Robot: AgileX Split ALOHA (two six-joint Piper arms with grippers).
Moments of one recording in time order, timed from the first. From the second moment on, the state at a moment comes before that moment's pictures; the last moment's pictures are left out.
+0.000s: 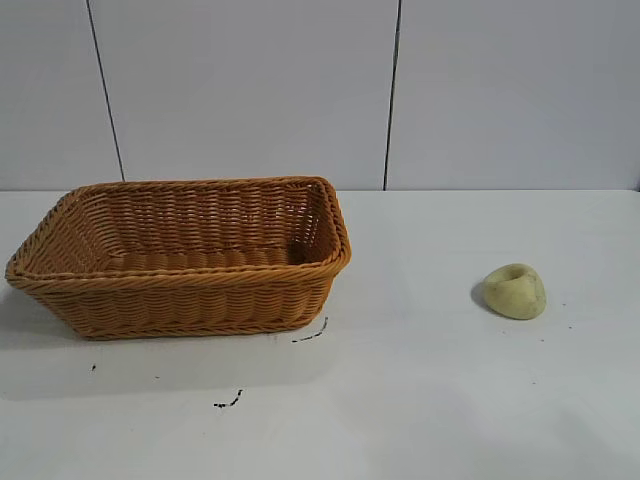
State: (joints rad) left arm -0.06 -0.01 -0.50 -0.09 1.07 0.12; right arm -0.02 0.71 -0.71 0.11 1.04 -0.08
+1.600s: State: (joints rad) left arm -0.06 -0.01 -0.50 -0.09 1.07 0.12; right arm 0.10 2.15 -1.47 0.09 0.86 -0.12
